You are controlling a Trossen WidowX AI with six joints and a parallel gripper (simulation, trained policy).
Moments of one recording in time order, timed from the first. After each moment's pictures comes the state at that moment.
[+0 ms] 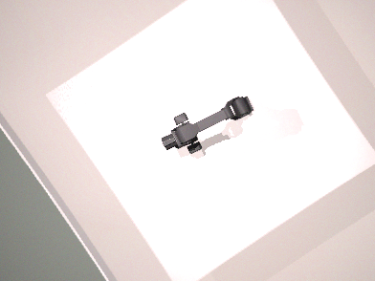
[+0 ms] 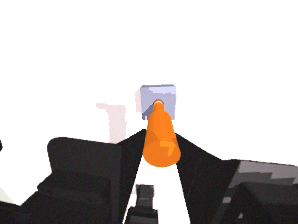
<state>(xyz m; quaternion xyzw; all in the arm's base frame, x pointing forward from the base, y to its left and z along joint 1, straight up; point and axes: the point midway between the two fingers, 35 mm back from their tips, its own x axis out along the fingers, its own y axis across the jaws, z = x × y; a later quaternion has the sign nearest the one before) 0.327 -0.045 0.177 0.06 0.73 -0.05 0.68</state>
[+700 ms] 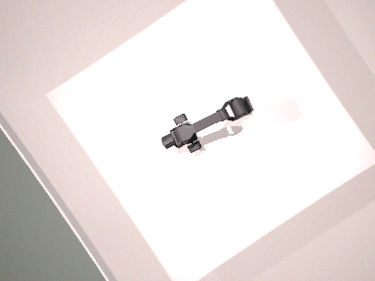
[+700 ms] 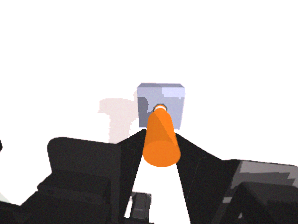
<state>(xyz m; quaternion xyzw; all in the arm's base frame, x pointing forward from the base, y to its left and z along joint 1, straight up) 0.326 -0.046 0.131 0.05 0.75 -0.03 0.66</state>
